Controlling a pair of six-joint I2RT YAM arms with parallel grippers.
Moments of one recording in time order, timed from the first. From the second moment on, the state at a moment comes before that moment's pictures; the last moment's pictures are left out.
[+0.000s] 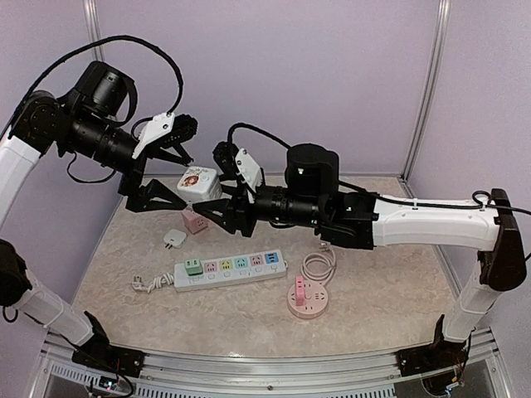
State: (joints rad) left arm -0.77 1.42 1.98 -1.37 0.38 0.76; right arm 1.14 1.69 1.44 0.21 -0.24 -0.17
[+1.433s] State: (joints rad) left arm -0.69 1.47 1.85 -0.99 0.28 0.24; right arm 1.26 1.86 1.56 0.41 0.62 -0.12
